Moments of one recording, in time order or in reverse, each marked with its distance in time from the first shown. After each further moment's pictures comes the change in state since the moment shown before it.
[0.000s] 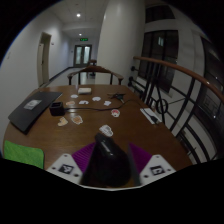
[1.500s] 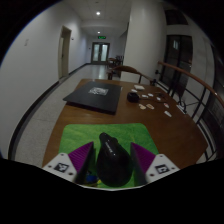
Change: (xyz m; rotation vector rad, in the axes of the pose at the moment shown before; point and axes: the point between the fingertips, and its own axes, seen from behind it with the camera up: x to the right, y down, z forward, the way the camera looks) arm -0.264 0.061 -0.158 -0.018 -0.125 -0.082
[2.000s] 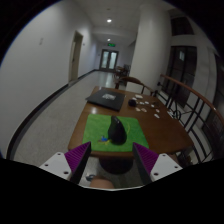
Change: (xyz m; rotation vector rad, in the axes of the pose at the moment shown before) arm -0.008 0.036 -0.180 0.084 -0.044 -0.090
